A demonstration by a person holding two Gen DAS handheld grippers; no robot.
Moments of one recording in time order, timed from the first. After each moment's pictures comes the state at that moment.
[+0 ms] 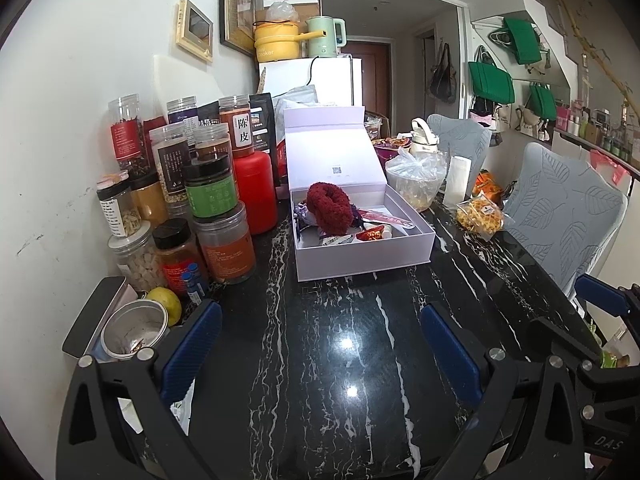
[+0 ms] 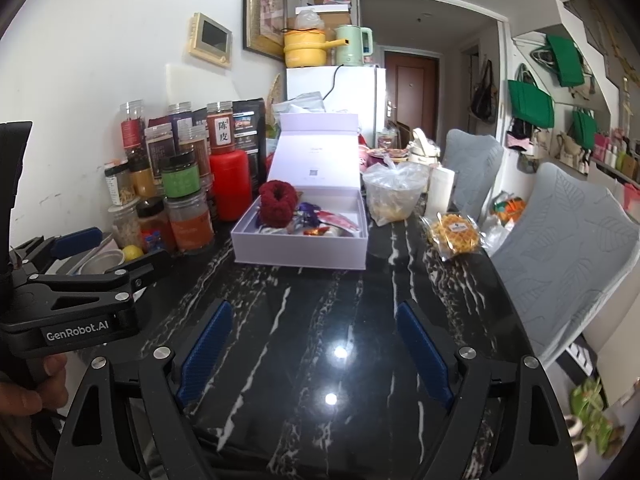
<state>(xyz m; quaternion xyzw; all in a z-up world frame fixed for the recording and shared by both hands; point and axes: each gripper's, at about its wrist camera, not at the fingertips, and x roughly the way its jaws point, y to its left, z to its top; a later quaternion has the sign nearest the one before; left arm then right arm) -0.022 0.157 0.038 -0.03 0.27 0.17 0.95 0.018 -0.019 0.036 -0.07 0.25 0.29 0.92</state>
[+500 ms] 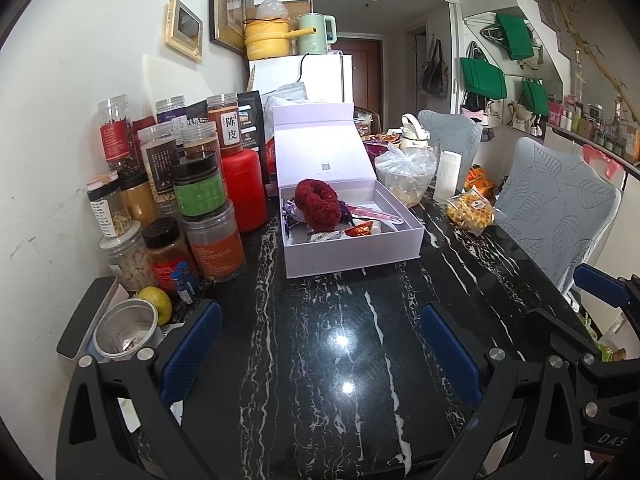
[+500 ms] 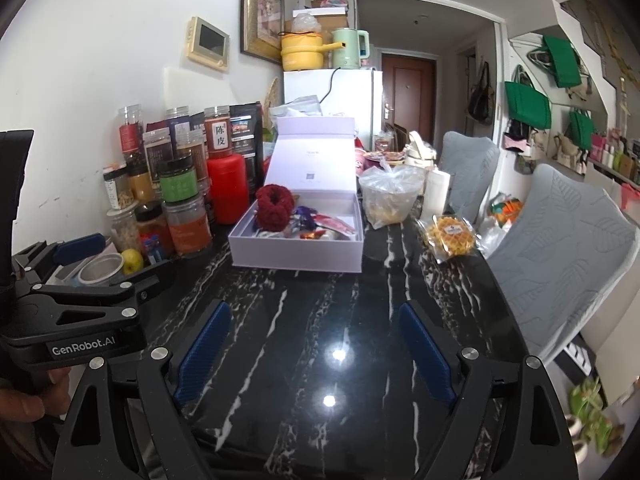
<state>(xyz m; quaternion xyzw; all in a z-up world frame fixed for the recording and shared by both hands) -0.020 0.148 0.038 -0.03 0.28 0.16 0.95 0.017 -0.024 0.040 -0.06 0.25 0.29 0.92</state>
